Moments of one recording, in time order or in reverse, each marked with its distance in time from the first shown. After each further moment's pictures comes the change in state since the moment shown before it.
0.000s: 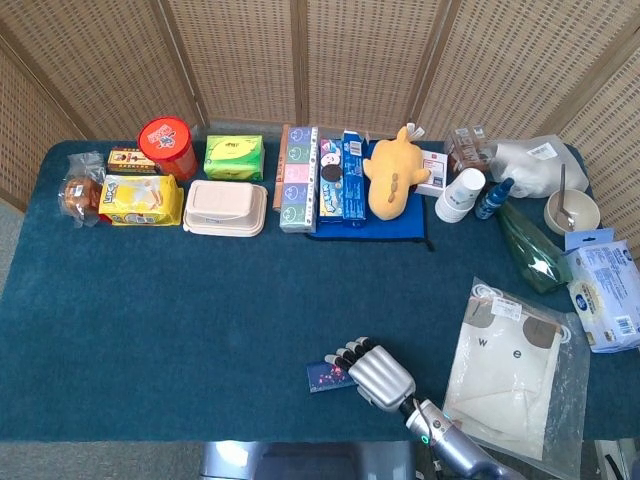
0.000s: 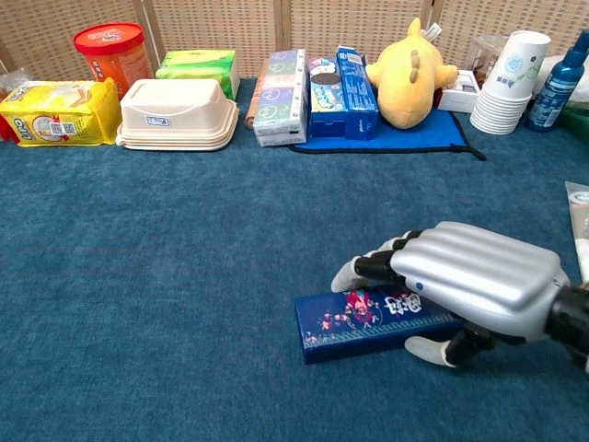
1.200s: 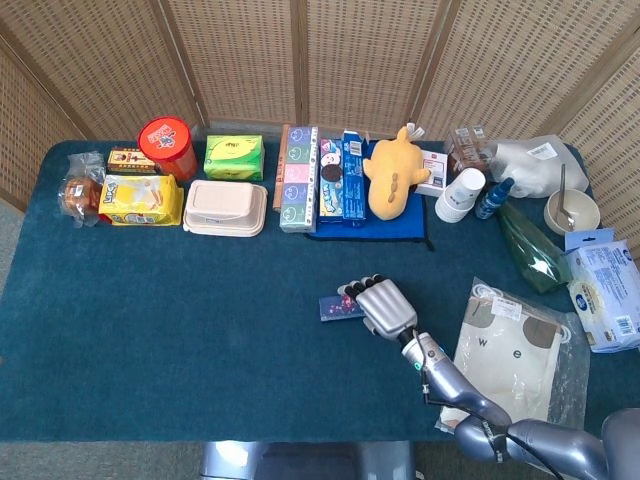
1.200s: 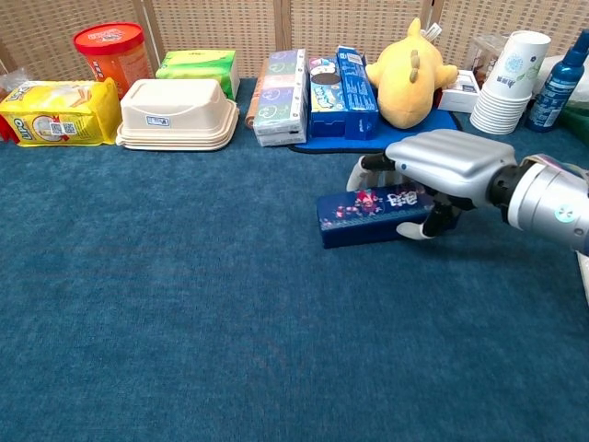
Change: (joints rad) left arm -0.057 0.024 -0.008 -0.107 -0.006 -0.078 0.095; right arm 0.175 -0.043 0.197 0.244 0.189 -0.052 0.092
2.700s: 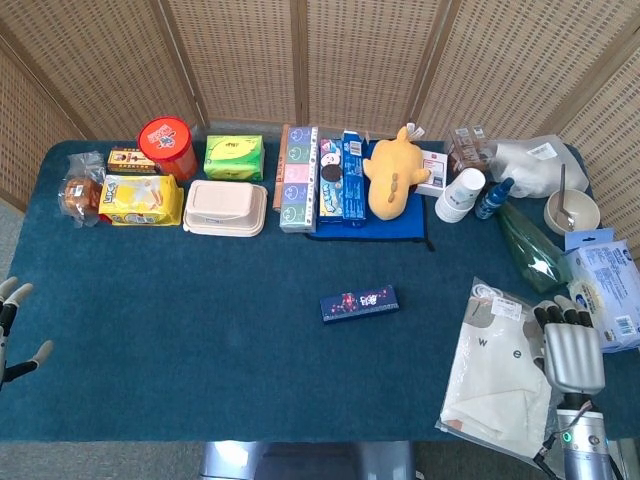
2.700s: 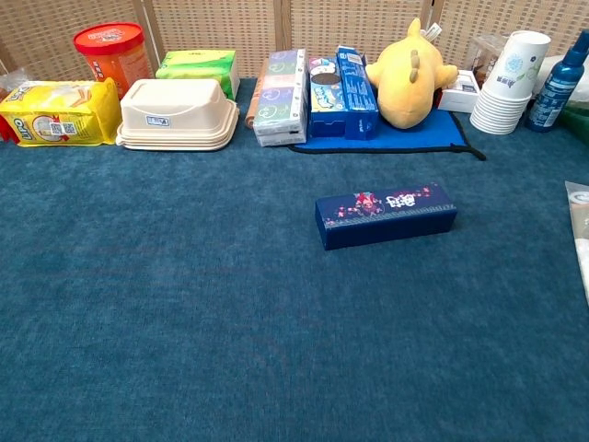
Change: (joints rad) left arm -0.073 -0.025 -0.036 -0.368 -0.111 -0.085 0.616; right arm -0.499 0.312 -0.138 -0.180 0.019 0.661 -0.028
